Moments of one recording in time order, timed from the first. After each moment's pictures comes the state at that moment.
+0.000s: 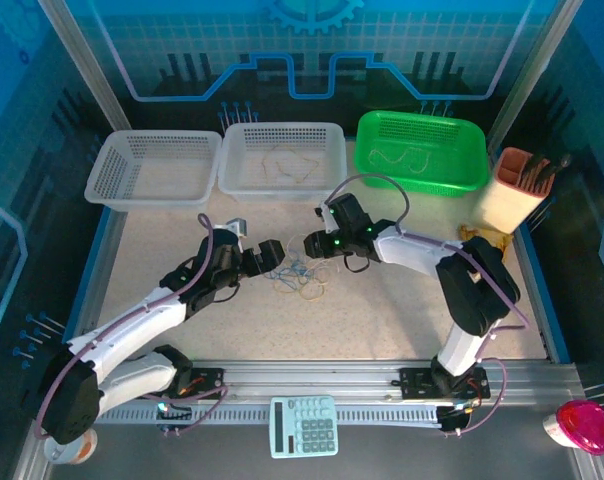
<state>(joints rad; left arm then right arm) -0.52 1.05 0.57 -0.13 0.06 -0.83 0.61 1.74 1.06 -0.21 -0.24 0.38</state>
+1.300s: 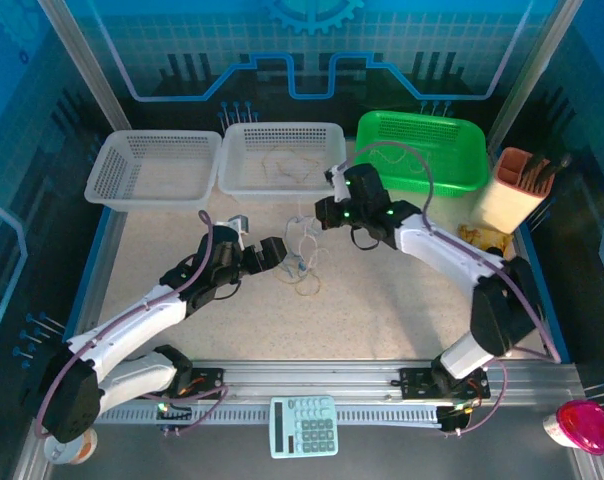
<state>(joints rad) -0.52 1.06 0.60 -0.13 0.09 -0.83 0.56 1.54 1.20 -0.29 -0.20 0.34</state>
